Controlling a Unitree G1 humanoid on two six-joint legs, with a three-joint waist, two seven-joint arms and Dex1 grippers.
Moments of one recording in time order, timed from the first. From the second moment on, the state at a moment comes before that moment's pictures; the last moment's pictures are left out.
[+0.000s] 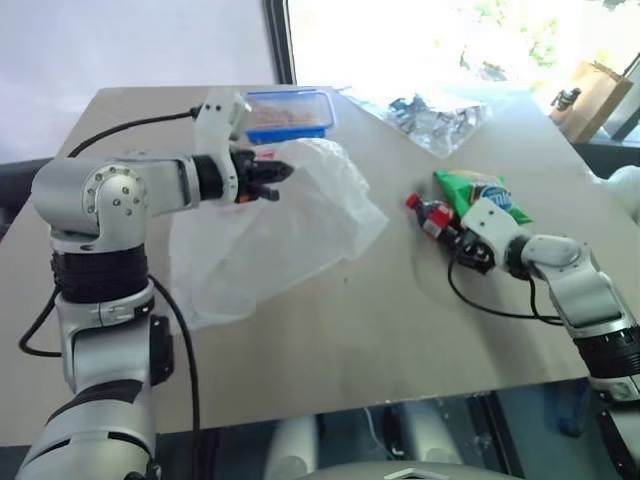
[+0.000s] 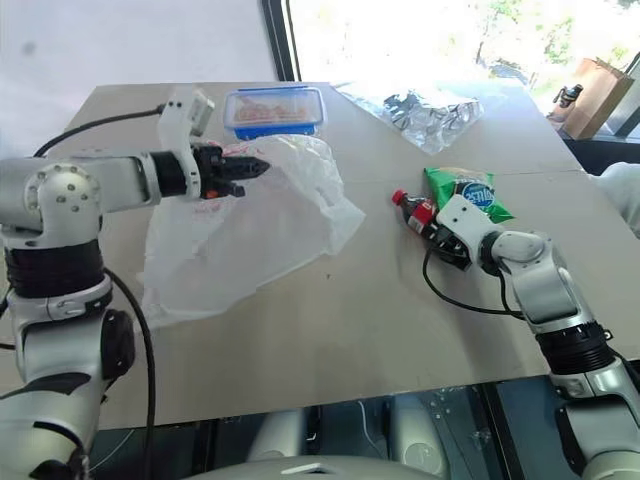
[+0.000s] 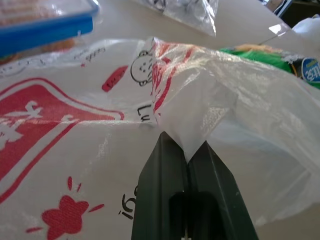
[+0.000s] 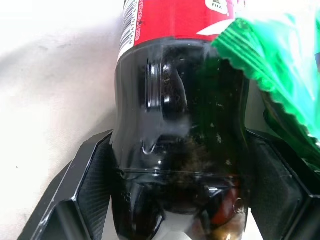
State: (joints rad) left arm -0.96 0.61 0.22 -0.06 -0.66 1.39 -0.41; right arm -0.46 -0.64 0.17 -0.09 -0.07 0.68 0.74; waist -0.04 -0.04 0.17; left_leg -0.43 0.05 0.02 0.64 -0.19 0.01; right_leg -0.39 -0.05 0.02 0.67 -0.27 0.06
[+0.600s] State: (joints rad) left arm -1.08 0.41 0.43 0.08 -0.62 1.40 -0.17; right arm -0.32 -0.55 0.02 -0.75 0.42 1.24 0.80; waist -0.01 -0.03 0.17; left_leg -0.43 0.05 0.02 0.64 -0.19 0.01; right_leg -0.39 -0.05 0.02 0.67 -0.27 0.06
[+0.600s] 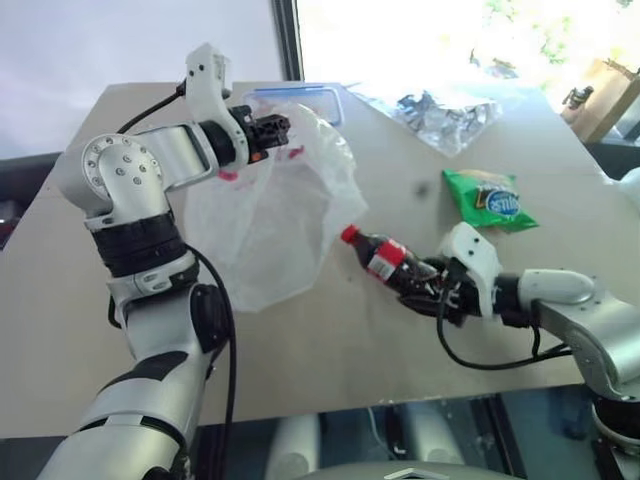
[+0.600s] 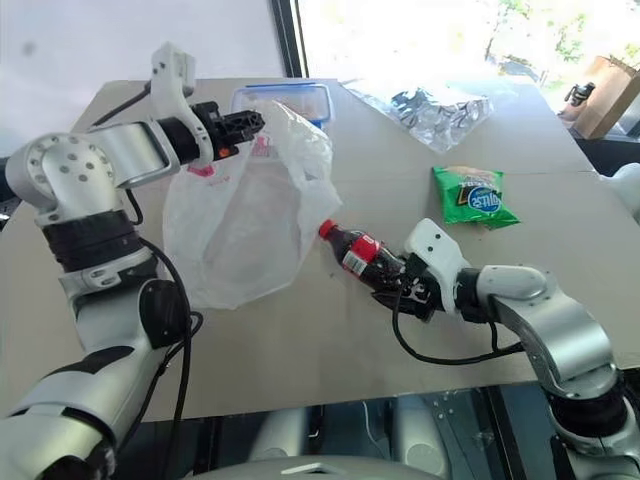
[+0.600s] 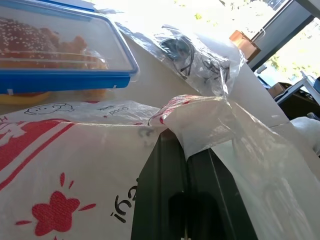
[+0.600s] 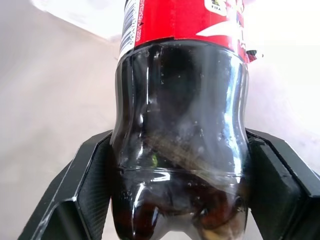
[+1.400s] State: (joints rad) left arm -1.04 0.37 0.47 -0.11 -0.79 1.61 -0.23; right arm -0.99 0.07 0.21 0.41 0.26 0.84 0.41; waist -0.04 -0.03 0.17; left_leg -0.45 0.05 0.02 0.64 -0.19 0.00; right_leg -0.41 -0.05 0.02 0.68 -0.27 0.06
